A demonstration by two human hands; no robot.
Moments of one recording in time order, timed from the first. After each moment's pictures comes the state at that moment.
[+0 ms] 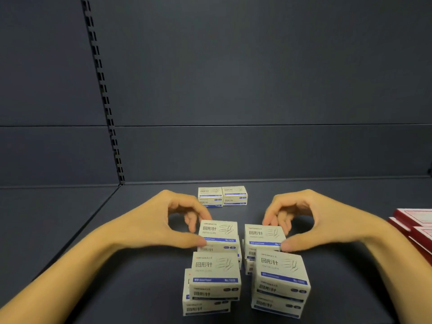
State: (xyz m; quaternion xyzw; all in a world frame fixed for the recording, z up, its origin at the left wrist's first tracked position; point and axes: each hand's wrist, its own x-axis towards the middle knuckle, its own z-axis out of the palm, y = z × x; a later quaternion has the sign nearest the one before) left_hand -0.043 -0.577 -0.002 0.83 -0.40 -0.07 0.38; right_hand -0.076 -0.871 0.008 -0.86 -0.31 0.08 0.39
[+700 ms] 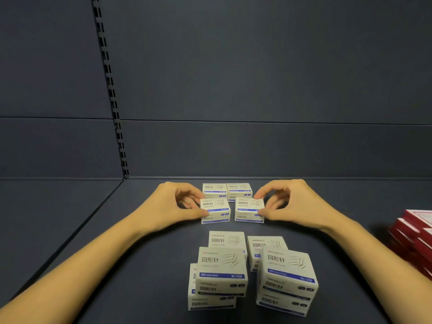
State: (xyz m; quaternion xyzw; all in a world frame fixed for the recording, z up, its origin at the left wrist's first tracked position) left_hand -0.008 -0.582 -0.030 0.86 -0.25 0.04 0.45; right_hand -0.031 -0.856 -0.023 -0.89 -0.18 -0.07 0.42
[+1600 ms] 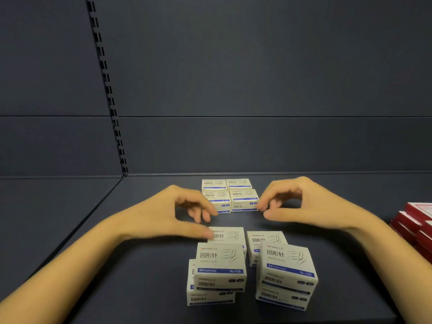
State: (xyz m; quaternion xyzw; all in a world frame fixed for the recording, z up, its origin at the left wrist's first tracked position) left_hand -0.034 -0.579 -0.011 0.84 -0.38 -0.08 0.38; right_hand -0.053 -0.860 -0.008 -0.87 -0.29 -0.01 0.40
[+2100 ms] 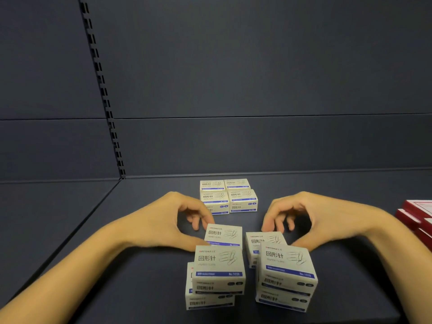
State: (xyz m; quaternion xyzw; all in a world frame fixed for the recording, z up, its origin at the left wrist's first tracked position) left_hand -0.039 -0.583 -0.011 0.85 -0.39 -0.09 0.34; right_hand -0.066 -0.869 -0.001 -0.88 -0.31 0.15 0.33
